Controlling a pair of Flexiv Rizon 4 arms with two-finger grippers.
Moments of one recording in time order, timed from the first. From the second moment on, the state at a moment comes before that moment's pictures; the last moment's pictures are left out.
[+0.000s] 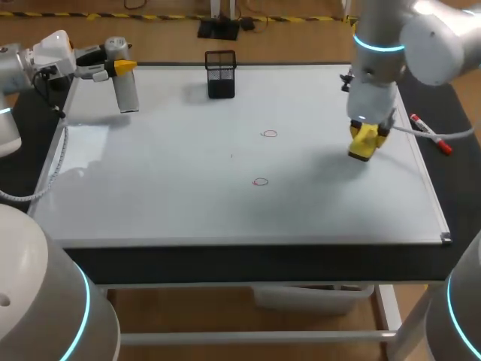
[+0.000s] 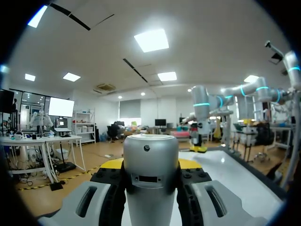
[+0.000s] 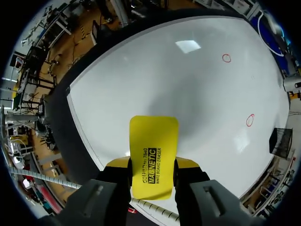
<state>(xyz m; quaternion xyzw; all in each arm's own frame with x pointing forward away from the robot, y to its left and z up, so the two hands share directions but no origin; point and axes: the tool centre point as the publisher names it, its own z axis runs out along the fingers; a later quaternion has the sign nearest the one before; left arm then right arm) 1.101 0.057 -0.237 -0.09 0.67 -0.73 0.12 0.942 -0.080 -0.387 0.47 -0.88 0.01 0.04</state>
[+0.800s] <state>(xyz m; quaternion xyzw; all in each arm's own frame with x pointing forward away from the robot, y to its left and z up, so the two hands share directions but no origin) 1.101 0.057 -0.237 -0.09 0.67 -0.73 0.12 0.922 -0.107 -0.394 0.46 -0.89 -0.01 0.01</state>
